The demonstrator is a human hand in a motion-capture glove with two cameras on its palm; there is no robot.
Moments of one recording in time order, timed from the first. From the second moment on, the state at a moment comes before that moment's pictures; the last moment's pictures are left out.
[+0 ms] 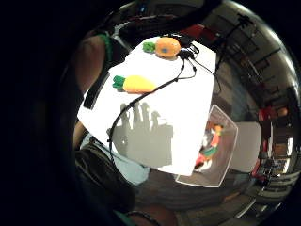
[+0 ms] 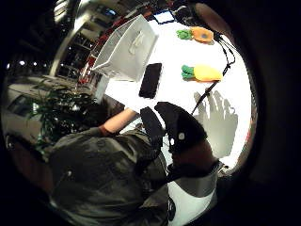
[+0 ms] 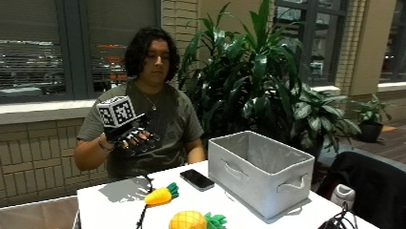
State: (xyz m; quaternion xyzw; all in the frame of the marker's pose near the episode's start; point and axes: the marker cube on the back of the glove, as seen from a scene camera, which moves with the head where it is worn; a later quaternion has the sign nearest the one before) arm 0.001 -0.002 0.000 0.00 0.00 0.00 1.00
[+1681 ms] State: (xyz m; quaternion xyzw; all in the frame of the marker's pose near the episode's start) arm 0.095 -0.310 0.089 0.02 0.04 0.17 0.98
